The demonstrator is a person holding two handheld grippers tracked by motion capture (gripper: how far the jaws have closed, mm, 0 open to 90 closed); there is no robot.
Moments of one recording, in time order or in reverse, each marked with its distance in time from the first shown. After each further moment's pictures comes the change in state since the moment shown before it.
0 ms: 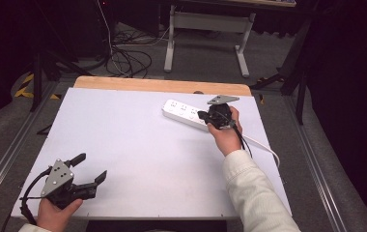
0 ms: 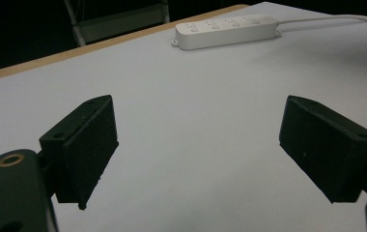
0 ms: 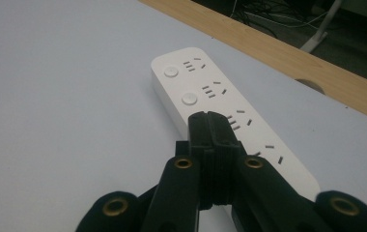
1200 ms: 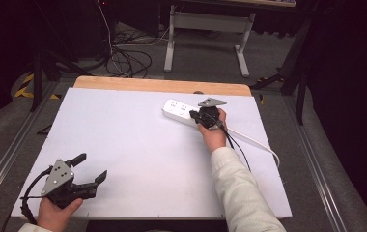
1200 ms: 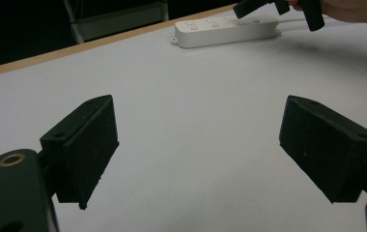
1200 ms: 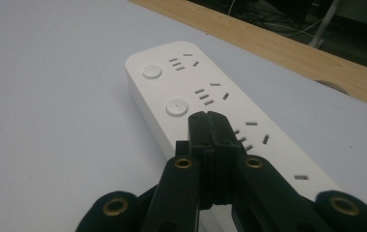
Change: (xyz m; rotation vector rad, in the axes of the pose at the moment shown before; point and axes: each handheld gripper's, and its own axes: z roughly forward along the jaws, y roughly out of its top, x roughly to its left) left arm 0.001 -0.001 0.001 0.004 -0.003 -0.006; right arm -0.005 -0.019 0.061 -0.054 -0.021 0.023
